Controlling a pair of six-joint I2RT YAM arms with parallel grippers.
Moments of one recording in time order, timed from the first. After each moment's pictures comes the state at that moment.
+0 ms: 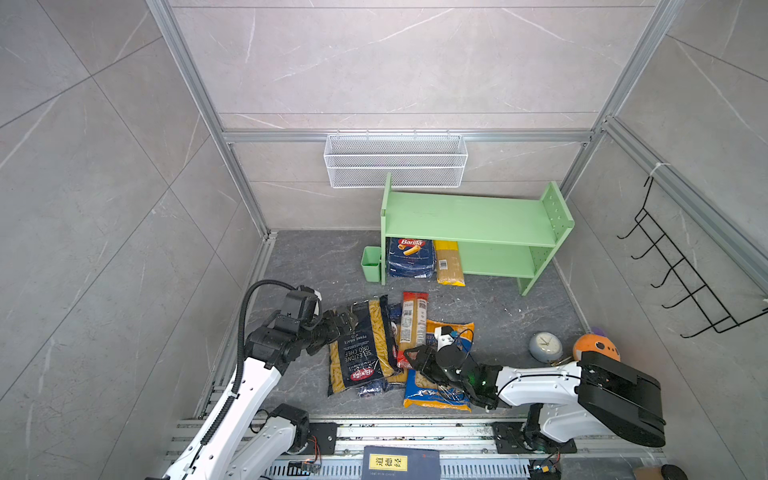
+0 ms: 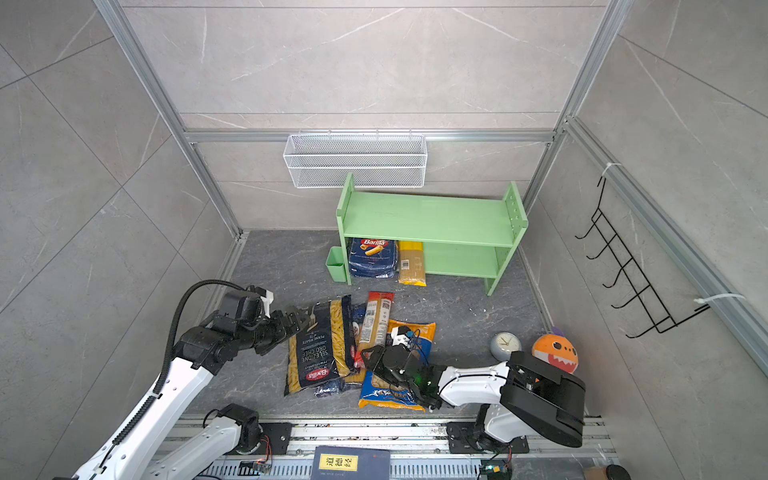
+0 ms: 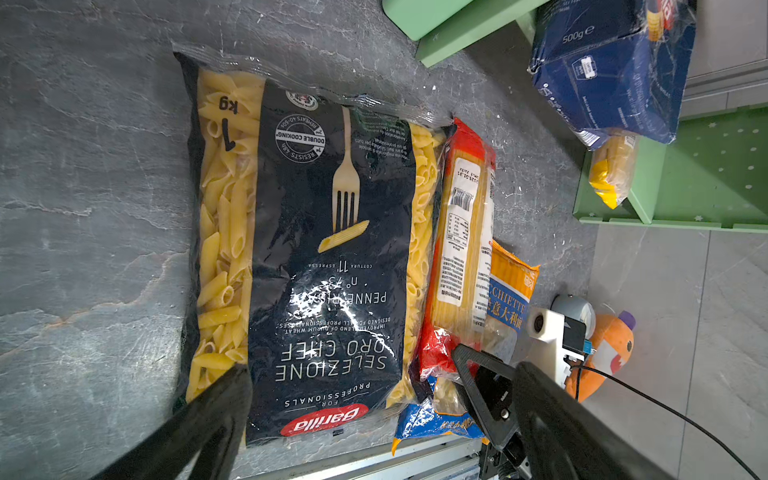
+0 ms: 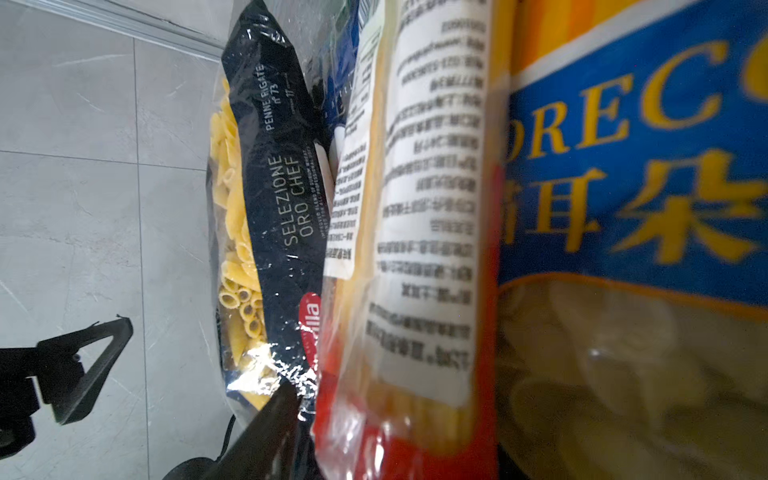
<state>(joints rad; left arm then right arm) -0.34 0.88 0.87 -0.88 0.25 -0.77 1.09 1.40 0.39 0.48 0.16 1.39</state>
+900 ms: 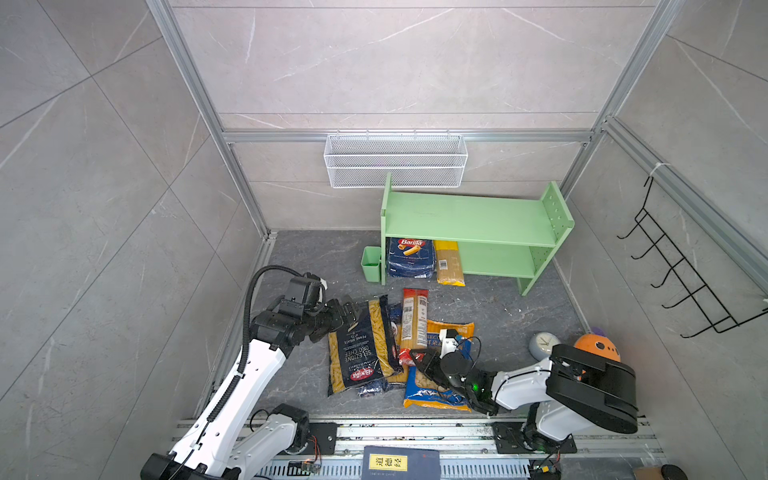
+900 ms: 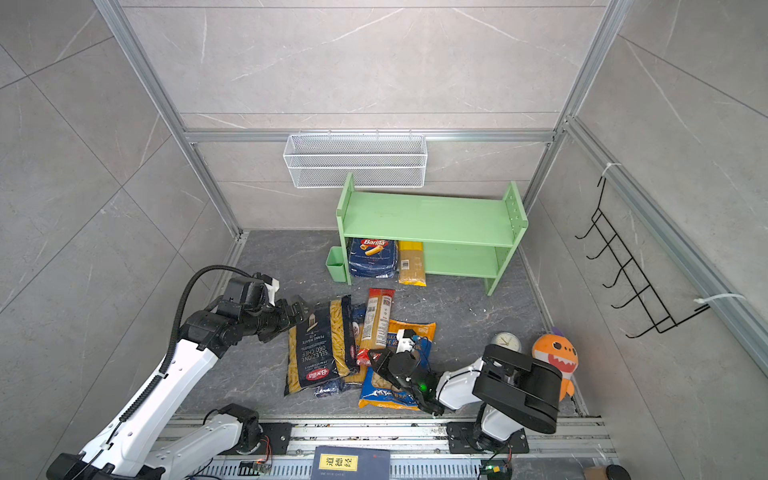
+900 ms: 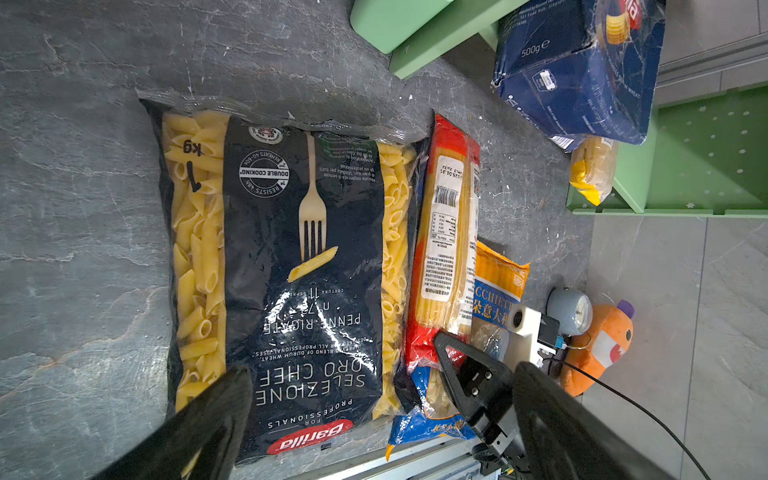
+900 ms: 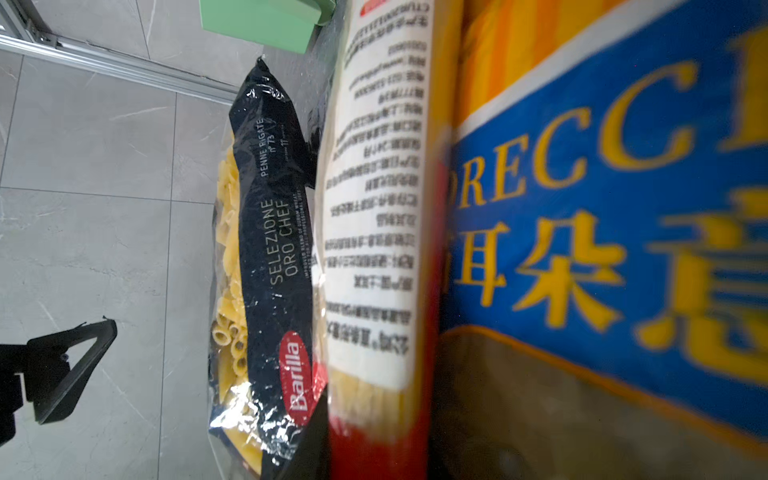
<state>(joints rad) -0.34 0.99 0.98 -0.88 0.27 -0.71 1.09 1.50 0.29 0.75 0.23 1.40</state>
